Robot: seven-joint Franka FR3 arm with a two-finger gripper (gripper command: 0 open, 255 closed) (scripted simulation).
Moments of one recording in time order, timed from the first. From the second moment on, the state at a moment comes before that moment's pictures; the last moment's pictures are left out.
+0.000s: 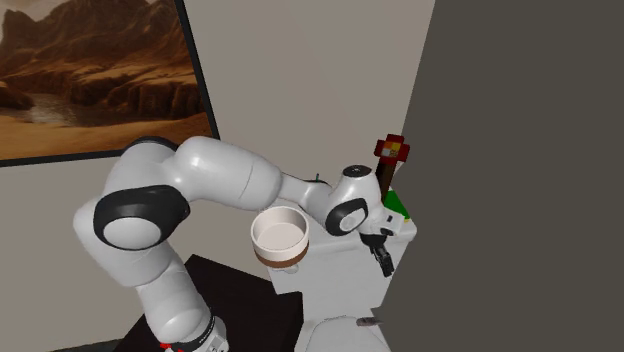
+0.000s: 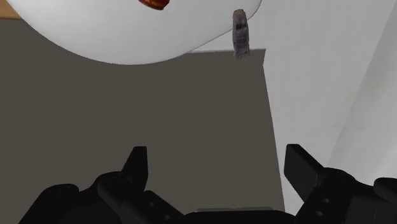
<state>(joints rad) -0.54 -0.02 -0.42 -2.25 -0.38 2.46 0.32</state>
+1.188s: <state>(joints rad) -0.88 0.53 -0.34 -2.03 0.21 2.52 -0.12</state>
